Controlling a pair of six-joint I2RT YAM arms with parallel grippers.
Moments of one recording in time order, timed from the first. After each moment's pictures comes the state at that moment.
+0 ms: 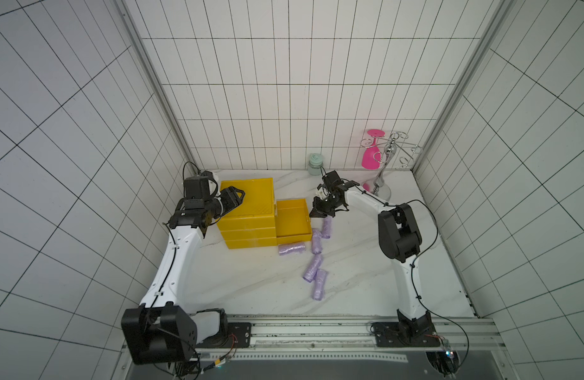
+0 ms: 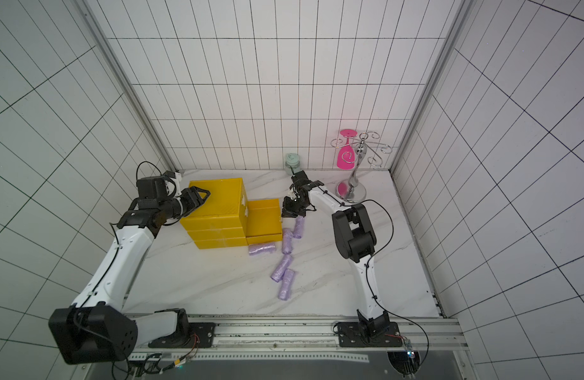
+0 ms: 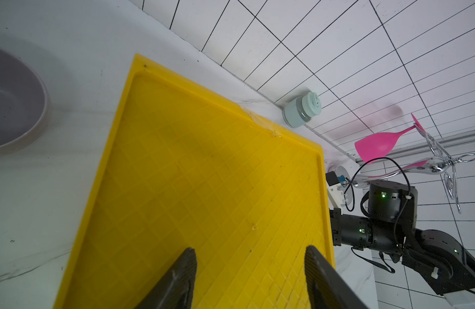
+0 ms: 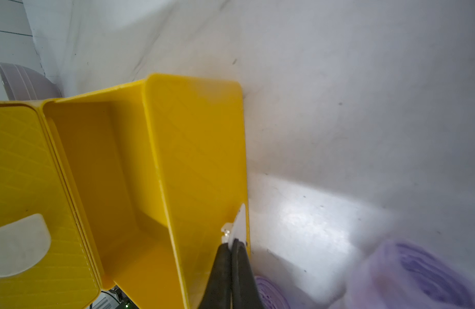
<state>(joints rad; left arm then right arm) 0.07 1.24 1.14 -0.53 0.42 -0.54 0.42 2.23 1.79 -0.72 -0.49 0.51</state>
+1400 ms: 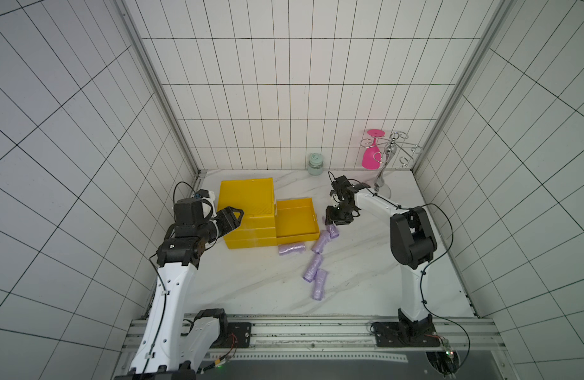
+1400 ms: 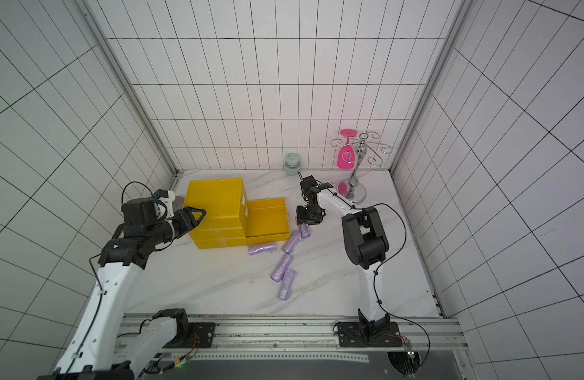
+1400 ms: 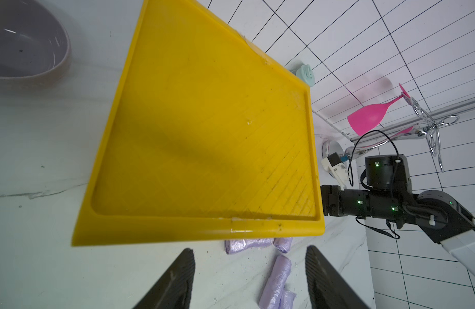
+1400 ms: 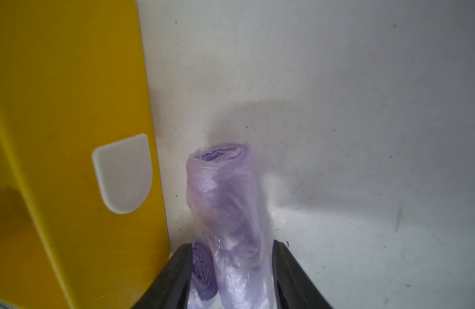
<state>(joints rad) 0.07 0.91 0.99 -0.73 0.44 -0.53 0.41 2.11 1.63 -0.87 -0.20 0.28</state>
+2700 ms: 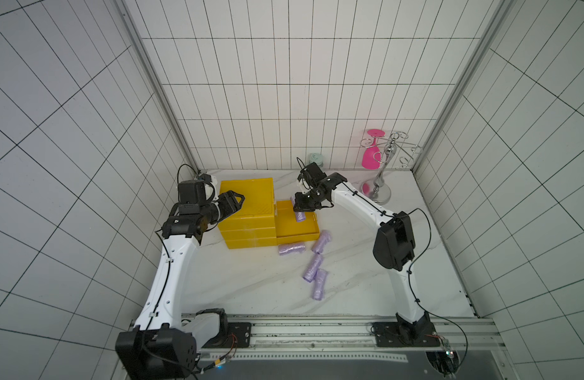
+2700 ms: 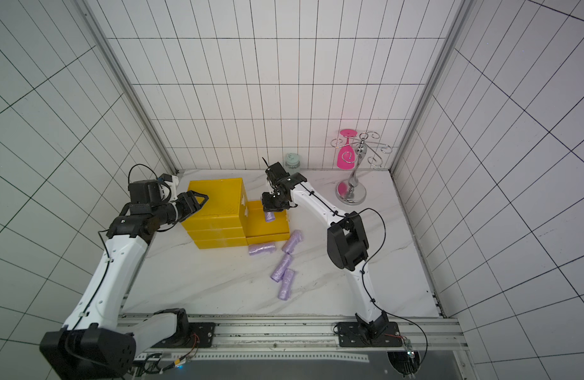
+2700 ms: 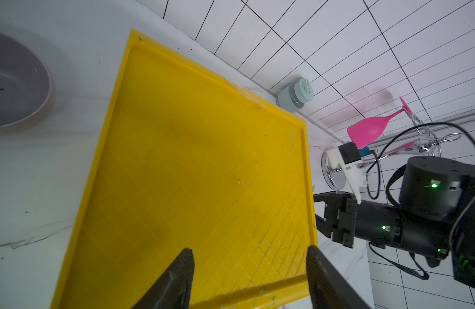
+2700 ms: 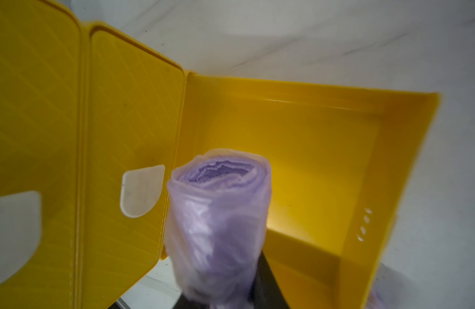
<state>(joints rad) 0.08 1.16 1.16 -0.65 0.44 -0.52 0.64 2.24 2.08 -0.91 -0.29 0.45</state>
